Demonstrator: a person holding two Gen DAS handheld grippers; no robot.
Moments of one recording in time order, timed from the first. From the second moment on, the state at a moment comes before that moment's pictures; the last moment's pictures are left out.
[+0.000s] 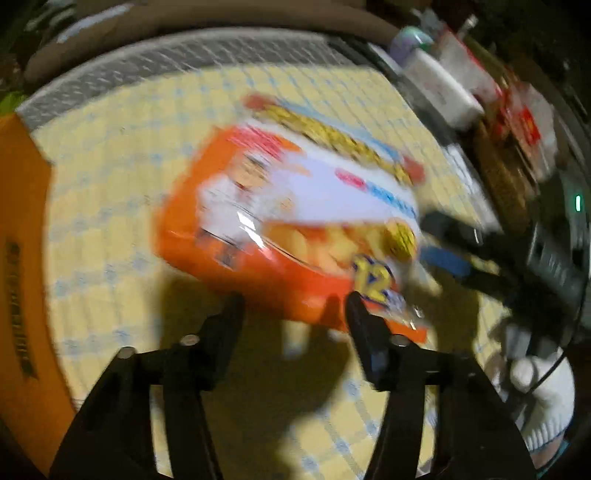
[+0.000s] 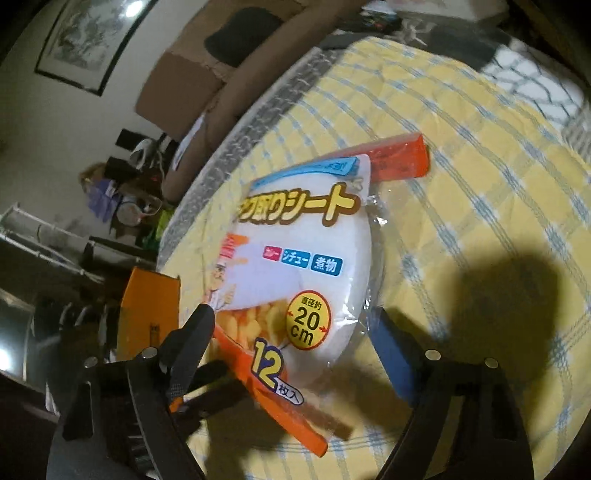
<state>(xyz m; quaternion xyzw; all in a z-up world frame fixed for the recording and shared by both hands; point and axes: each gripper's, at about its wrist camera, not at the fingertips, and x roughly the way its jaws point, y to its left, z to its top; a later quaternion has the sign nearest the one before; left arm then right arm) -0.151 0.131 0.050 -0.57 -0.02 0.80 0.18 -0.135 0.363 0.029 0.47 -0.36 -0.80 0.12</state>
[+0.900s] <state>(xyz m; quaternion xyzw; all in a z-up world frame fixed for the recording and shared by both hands) -0.205 0.119 0.030 -0.57 -0.08 0.80 0.18 -0.139 0.370 0.029 0.46 -0.39 -0.79 0.12</state>
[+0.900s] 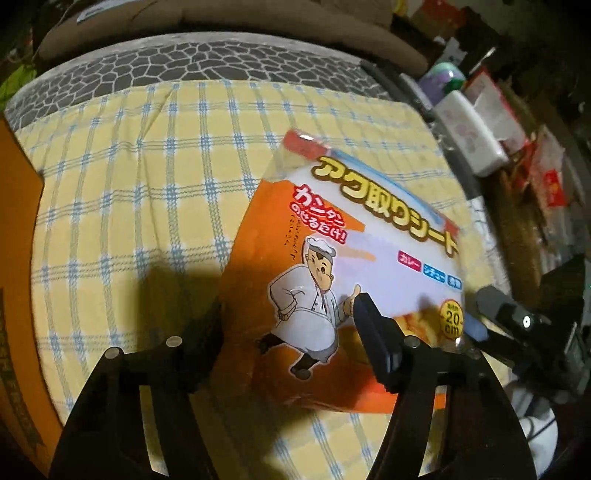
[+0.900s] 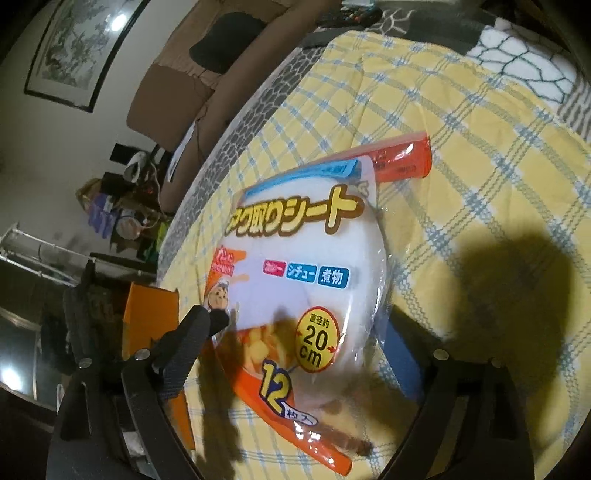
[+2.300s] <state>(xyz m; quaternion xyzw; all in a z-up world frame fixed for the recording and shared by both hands) -0.091 -0.187 0.162 -0.42 -0.15 0.89 0.11 -0.130 0.048 0.159 0.38 -0.16 -0.85 0.32</state>
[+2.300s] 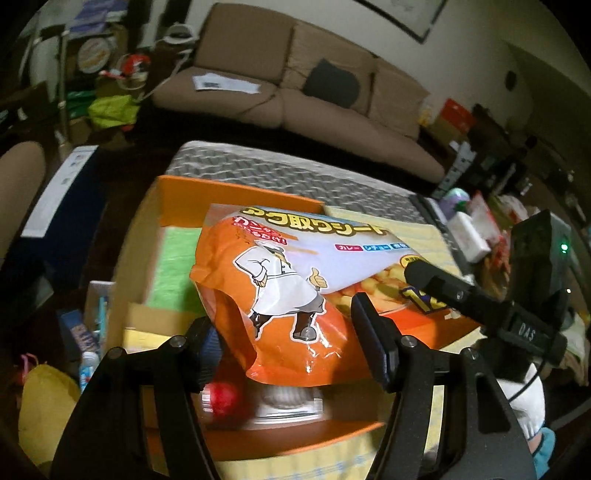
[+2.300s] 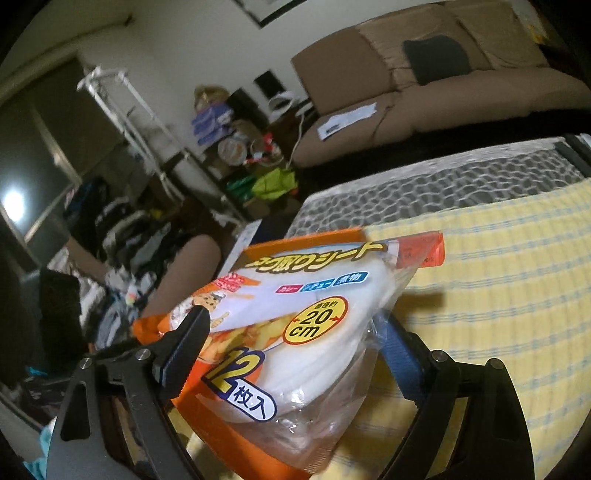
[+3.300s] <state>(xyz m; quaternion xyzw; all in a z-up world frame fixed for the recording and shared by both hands) -0.124 -0.224 0.102 -0.51 -0.08 0.86 -0.01 -0.178 -0.046 0.094 0.49 -0.02 -0.82 0.30</state>
